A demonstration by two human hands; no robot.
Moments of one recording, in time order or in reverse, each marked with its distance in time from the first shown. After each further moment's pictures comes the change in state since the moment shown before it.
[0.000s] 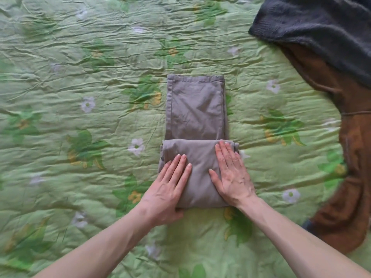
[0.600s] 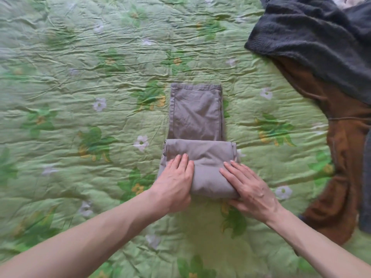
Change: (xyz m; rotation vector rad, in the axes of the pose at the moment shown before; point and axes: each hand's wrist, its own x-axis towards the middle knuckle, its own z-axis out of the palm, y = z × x) left_hand 0.003 0.038 -0.077 -0.127 -0.253 -0.167; right_hand -0.050 0.024 -0.073 -0.023 -0.124 -0.330
